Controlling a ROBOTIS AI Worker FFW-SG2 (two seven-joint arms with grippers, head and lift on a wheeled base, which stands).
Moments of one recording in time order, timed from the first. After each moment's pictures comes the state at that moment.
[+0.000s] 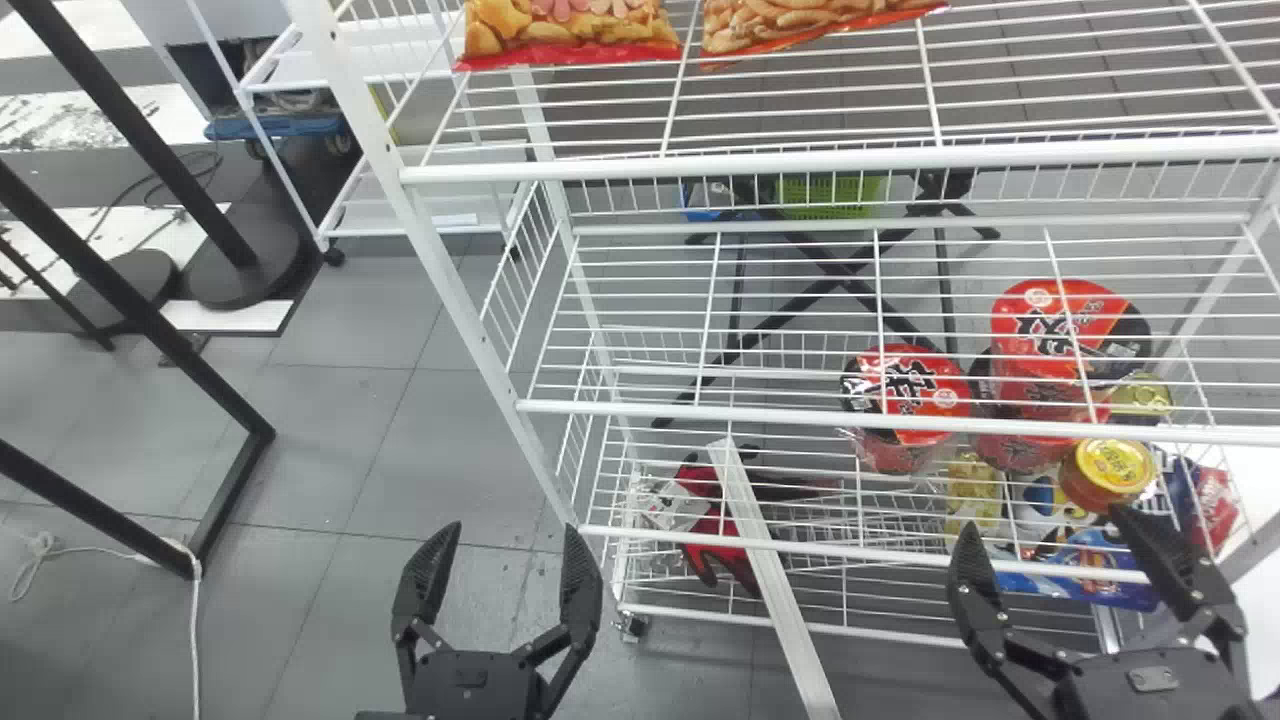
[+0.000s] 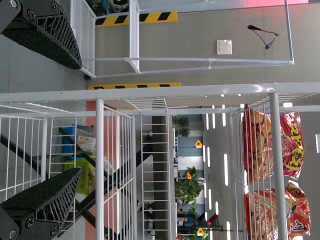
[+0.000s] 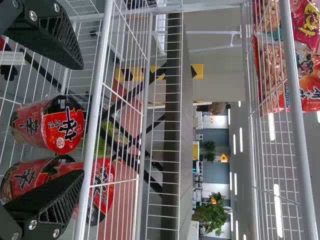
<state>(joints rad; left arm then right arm) 0.68 0.13 -0.06 -1.64 0.02 -0.62 0.18 0.68 -0.13 0.20 -1.88 0.03 -0.28 -0.03</state>
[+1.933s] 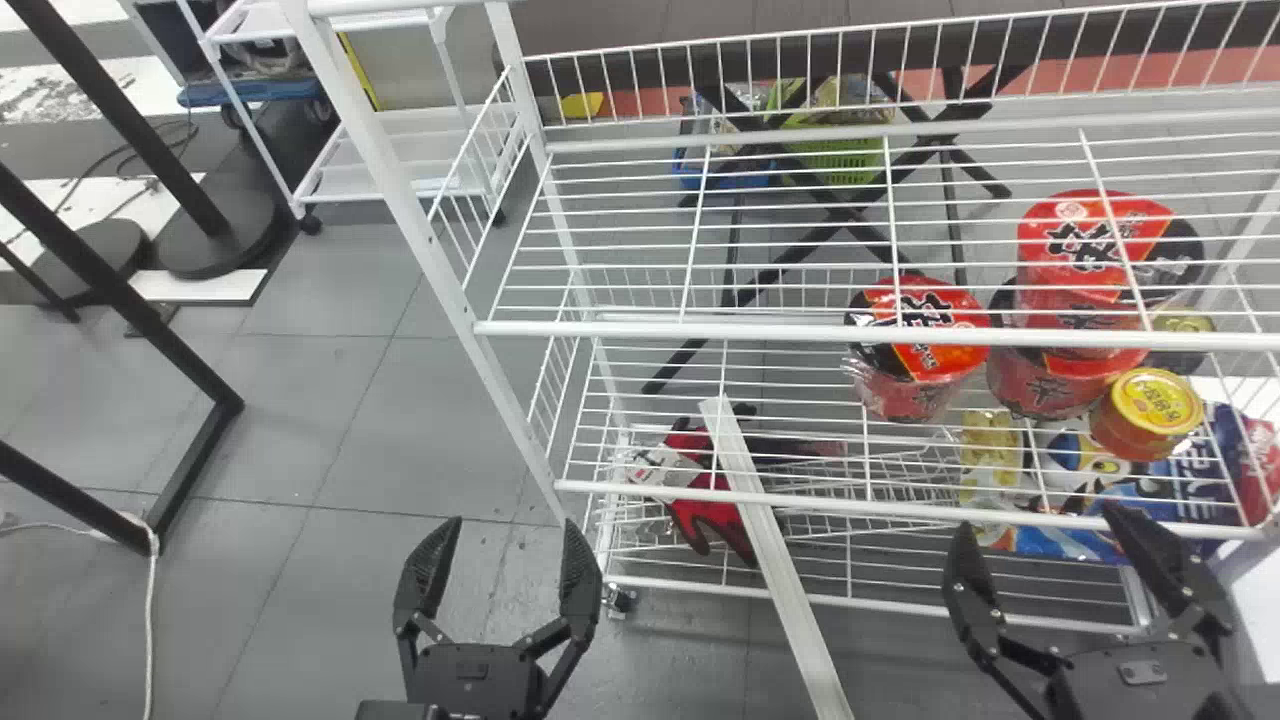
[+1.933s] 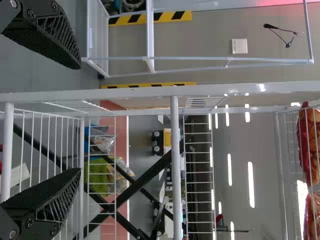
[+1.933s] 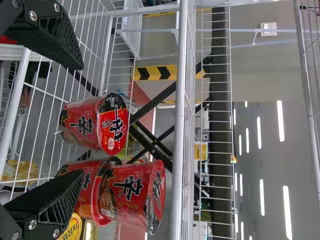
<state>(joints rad) 0.66 0.13 -0.06 -1.63 0.02 -0.61 0.18 0.66 -0.12 0.20 -1.86 0.03 -0.26 -0.03</state>
